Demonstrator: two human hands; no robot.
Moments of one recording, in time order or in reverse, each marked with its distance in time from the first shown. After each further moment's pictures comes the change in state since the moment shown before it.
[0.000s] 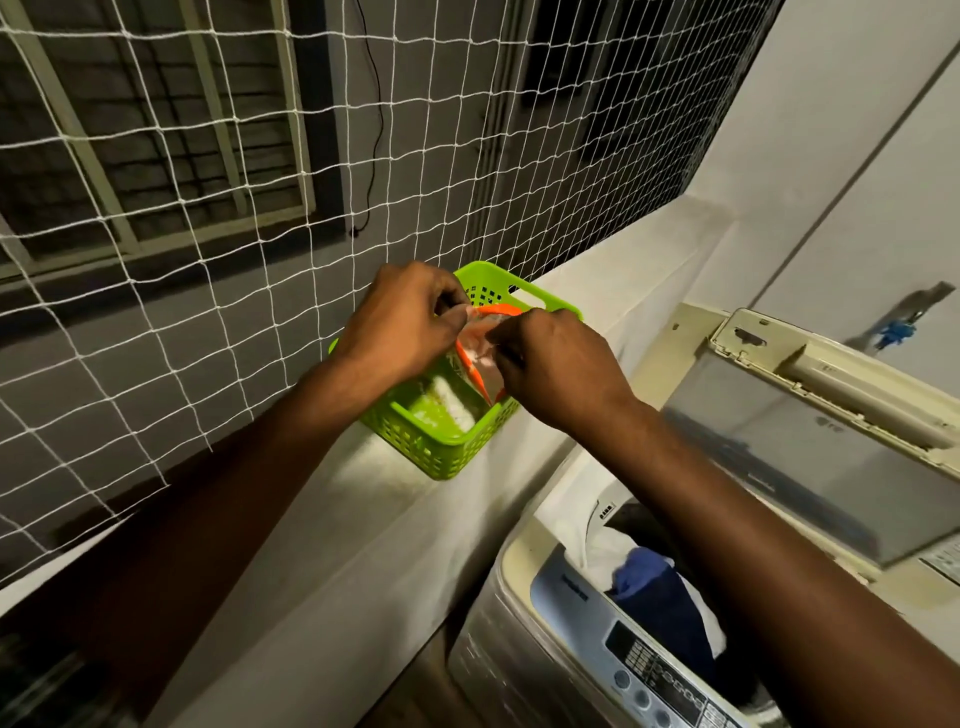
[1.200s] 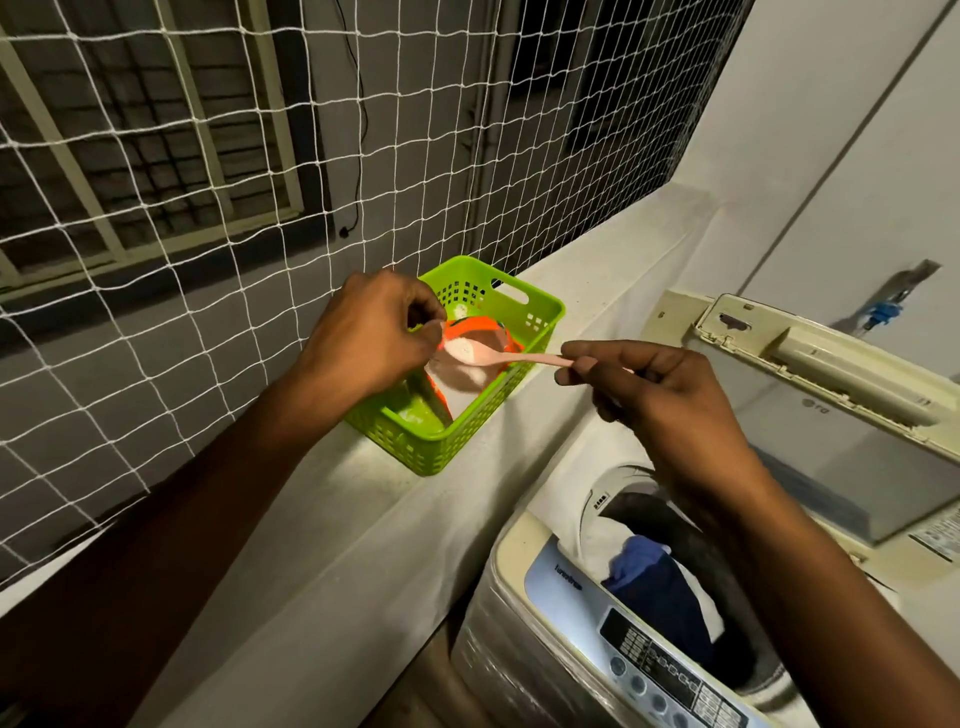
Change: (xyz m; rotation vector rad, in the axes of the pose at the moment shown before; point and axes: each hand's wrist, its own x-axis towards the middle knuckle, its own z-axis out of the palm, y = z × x) left_hand -0.015 0.006 -0.010 0.079 -0.047 -0.005; right_hand -0.084 0.050 -0.035 1.208 0.124 0.408
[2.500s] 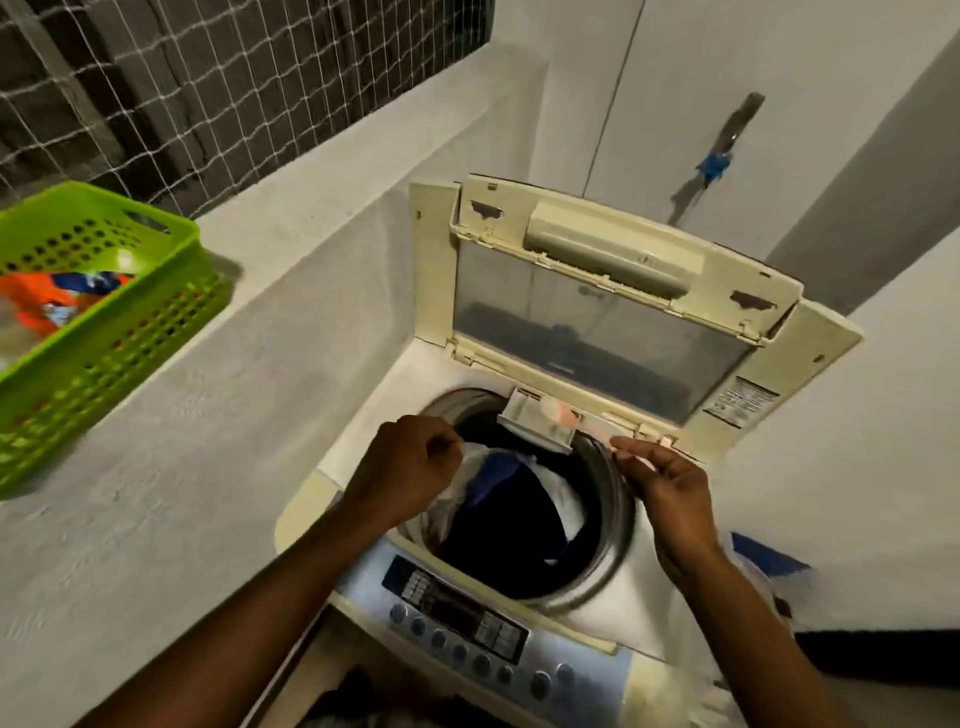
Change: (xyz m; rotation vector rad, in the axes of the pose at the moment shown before) left_hand -0.081 0.190 0.330 -0.214 -0.492 -0.194; right_hand -0.078 0.264 -0.335 0.082 0.532 0.386
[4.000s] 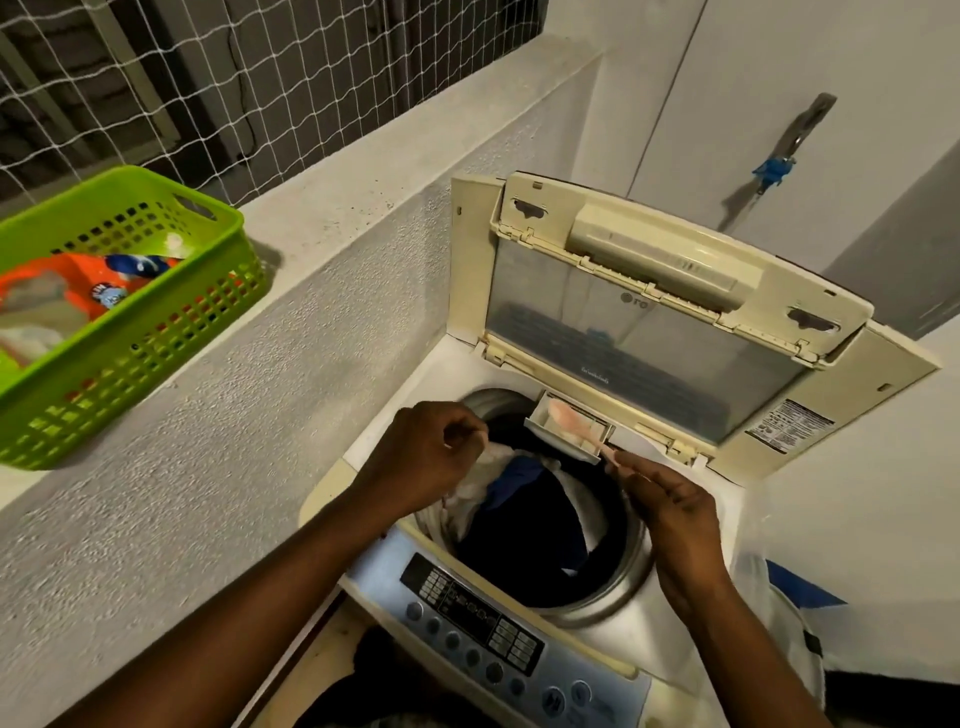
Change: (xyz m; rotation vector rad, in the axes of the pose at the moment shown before) left_hand -0.002 0.000 -0.023 -0.095 0.013 -0.002; right_hand -0.017 0.001 0.025 0.041 -0.123 0.046
